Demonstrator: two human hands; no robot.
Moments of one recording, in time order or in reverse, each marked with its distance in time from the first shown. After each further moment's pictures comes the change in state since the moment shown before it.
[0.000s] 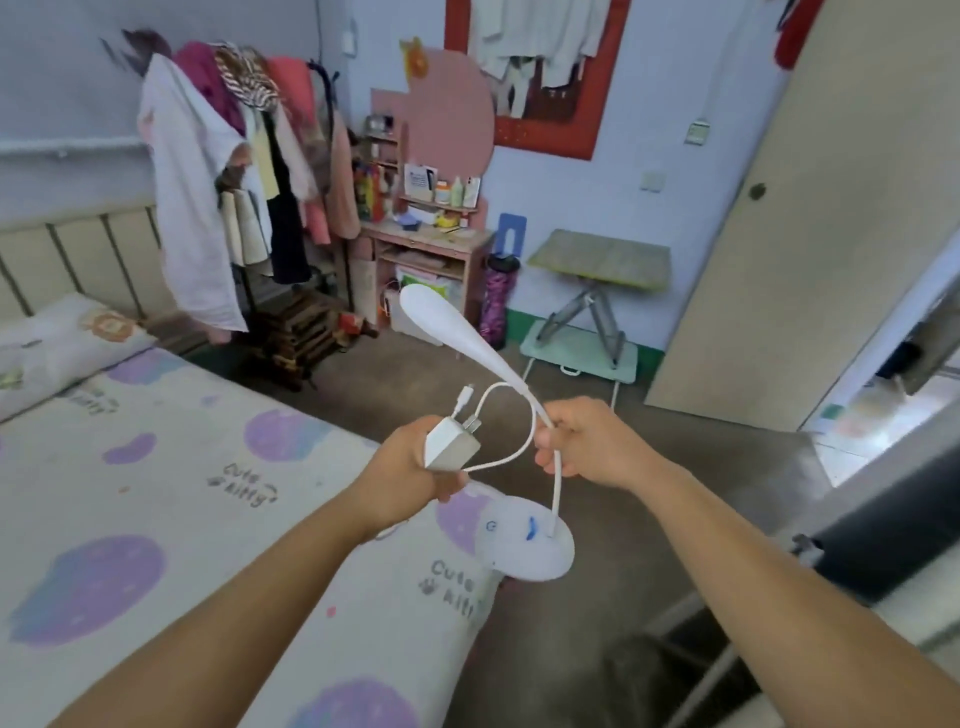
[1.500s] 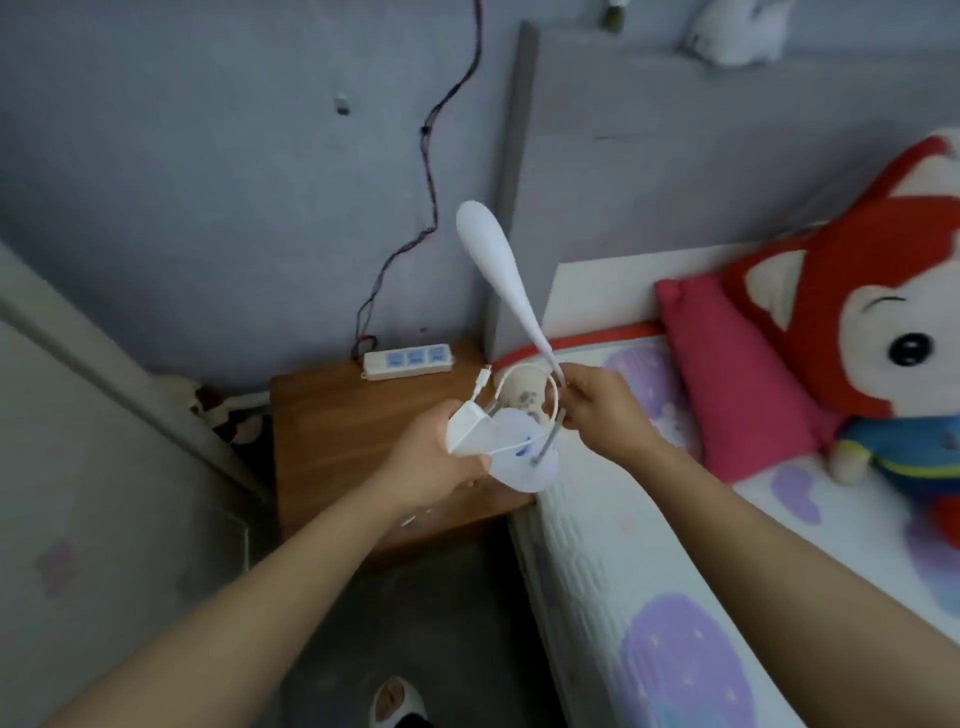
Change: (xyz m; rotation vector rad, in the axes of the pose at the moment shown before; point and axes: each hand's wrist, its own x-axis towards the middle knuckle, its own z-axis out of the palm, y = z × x) left_hand -1.247 -0.128 0.077 -0.384 2.296 -0.787; right_hand -0.972 -0.430 0.805 -0.149 -1.627 -1.716
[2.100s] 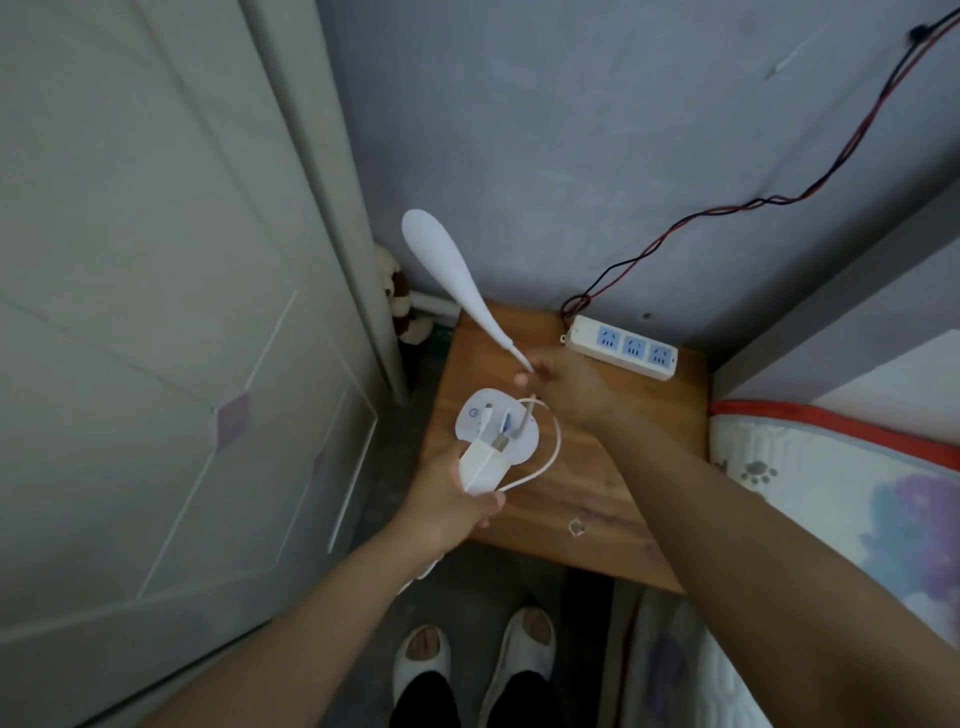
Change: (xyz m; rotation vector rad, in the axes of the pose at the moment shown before) left_hand -0.012 -0.180 -0.091 -0.381 0.514 -0.370; right_hand 0.150 -0.080 0.277 0.046 -0.643 -0.198
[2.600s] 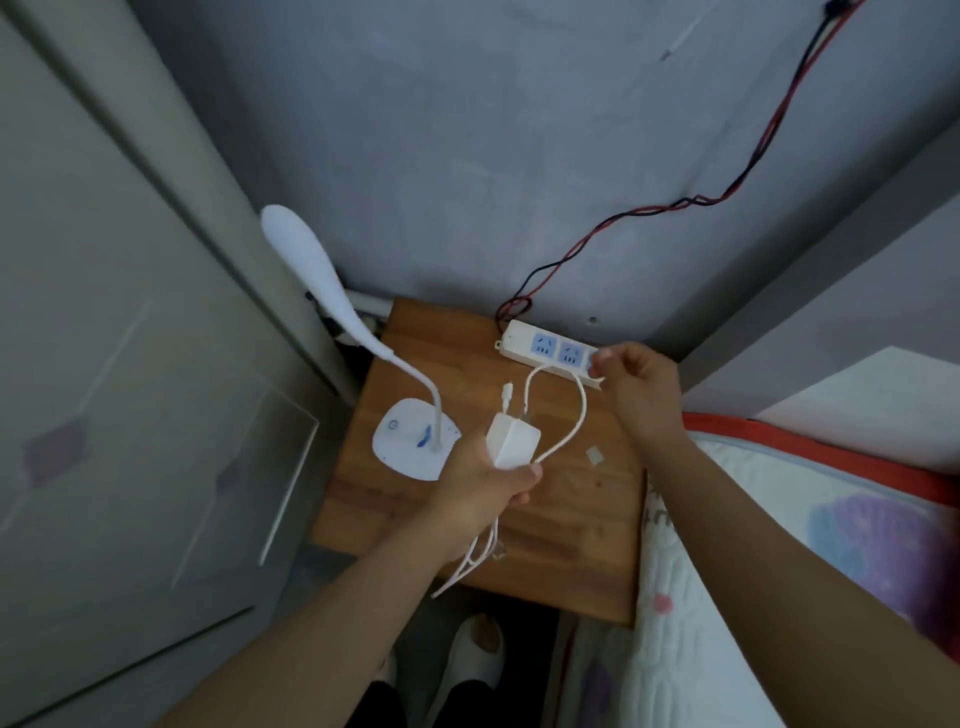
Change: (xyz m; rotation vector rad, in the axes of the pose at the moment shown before) left_hand 0.061 0.042 0.124 -0.202 -0.036 -0.075; right_hand -0.023 0.102 -0.106 0.353 0.539 0.151
